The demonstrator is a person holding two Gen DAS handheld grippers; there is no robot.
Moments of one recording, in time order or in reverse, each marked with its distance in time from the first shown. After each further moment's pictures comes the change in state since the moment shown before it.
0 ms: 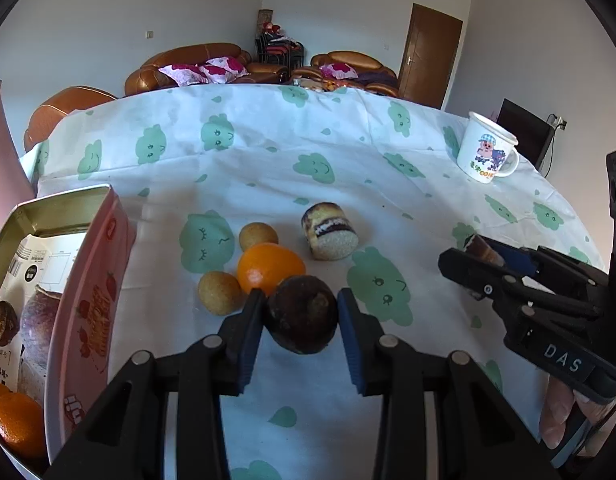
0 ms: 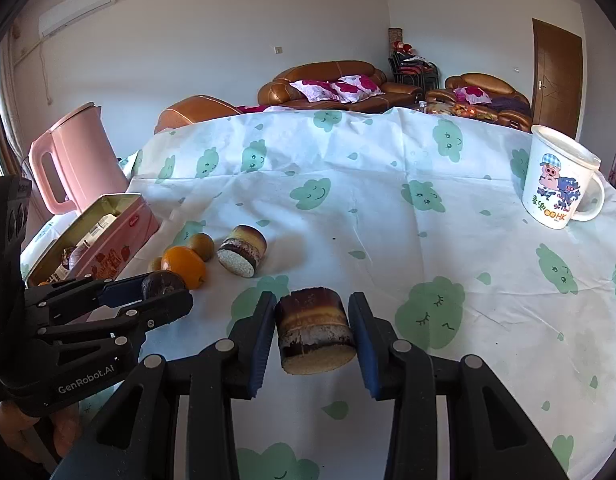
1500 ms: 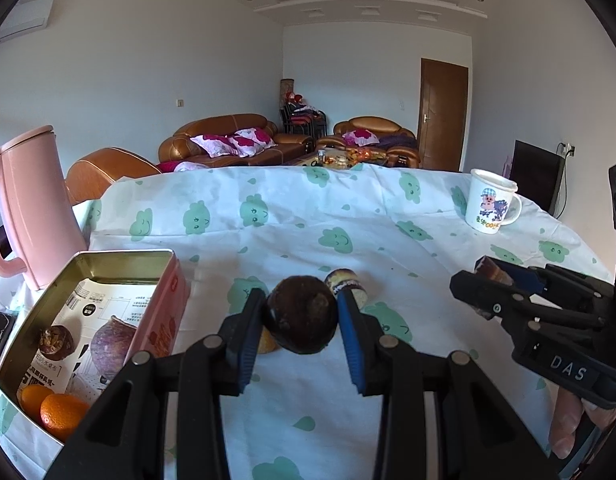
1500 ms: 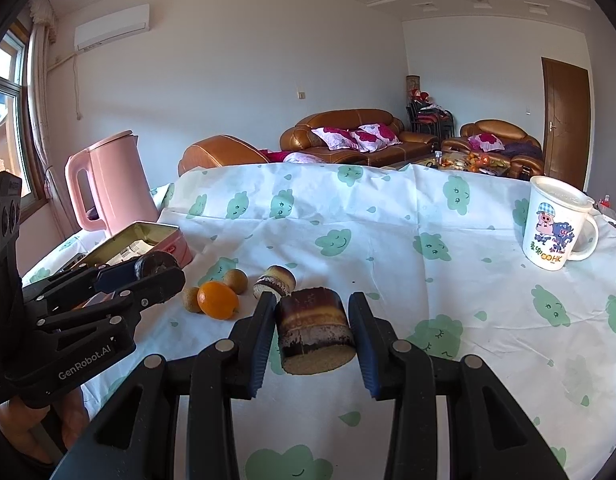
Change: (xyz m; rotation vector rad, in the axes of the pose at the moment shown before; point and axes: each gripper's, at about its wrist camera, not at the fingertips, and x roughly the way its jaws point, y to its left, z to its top) left arm -0.050 -0.004 -0.008 0.025 -0.275 0.122; right arm -0.033 0.008 -0.005 -0.061 -0.181 0.040
